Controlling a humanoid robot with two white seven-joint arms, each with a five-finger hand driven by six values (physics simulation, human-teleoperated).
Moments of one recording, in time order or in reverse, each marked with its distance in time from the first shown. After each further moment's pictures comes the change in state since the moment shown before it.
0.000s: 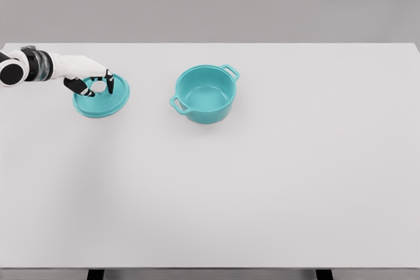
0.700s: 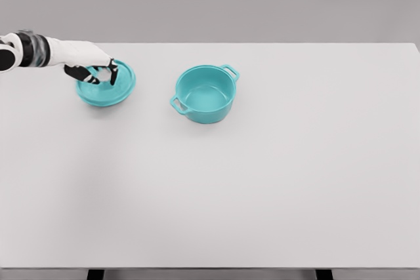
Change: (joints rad) left arm -0.060 0.022 -0.001 -0.059 -0.003 -0.102 -0.012; right arm 0.000 0.000 0.000 0.000 0.000 0.000 0.000
